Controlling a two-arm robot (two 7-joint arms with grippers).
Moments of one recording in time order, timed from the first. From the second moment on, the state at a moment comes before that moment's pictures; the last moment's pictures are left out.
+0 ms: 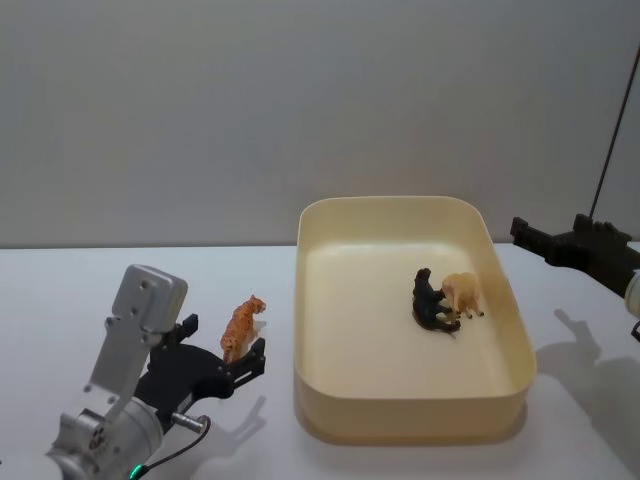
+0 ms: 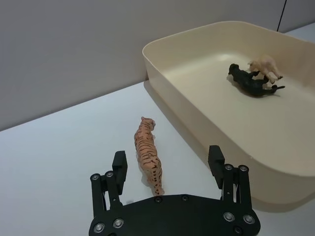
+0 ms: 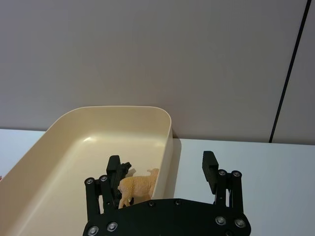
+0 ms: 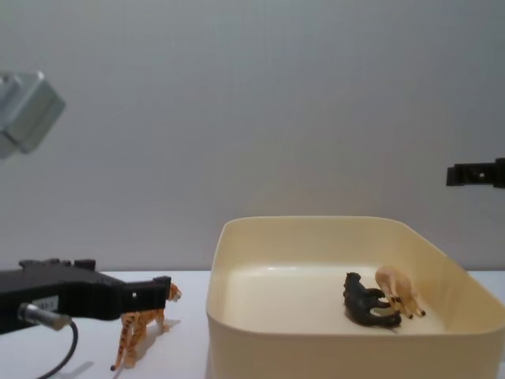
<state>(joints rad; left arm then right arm) -0.05 0.57 0.36 -1.83 -0.49 0.30 0.04 0.28 0.26 -0.09 -1.63 0.43 0.54 0.14</state>
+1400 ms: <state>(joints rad) -0.25 0.40 0.37 -1.50 -0.41 0.38 -0.08 0.28 0.26 -0.09 -1.63 0.43 0.54 0.14</state>
